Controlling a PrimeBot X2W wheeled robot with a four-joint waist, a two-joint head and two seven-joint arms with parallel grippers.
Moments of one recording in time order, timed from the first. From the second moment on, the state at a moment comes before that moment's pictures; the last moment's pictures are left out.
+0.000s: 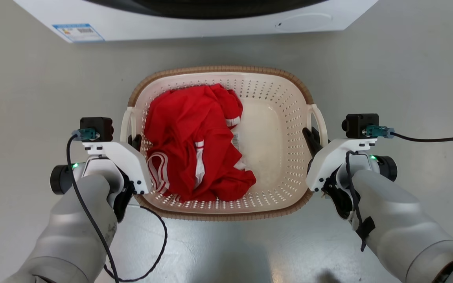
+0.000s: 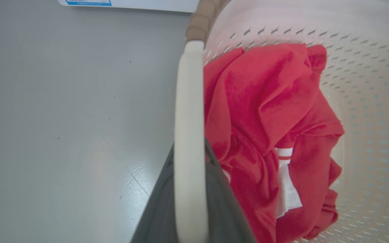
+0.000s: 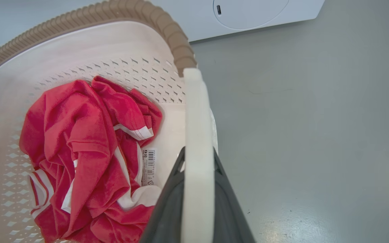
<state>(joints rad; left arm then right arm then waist) -0.90 0.13 -0.85 1.30 -0.99 -0.09 -0.19 -0.91 -0.09 1.05 1.18 1.22 0.11 -0.20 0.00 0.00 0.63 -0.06</state>
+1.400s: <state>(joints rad) -1.10 0.13 -0.84 1.30 -0.92 -0.08 -0.25 -1.05 -0.11 0.86 1.14 1.12 0.11 -0.25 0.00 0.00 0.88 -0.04</state>
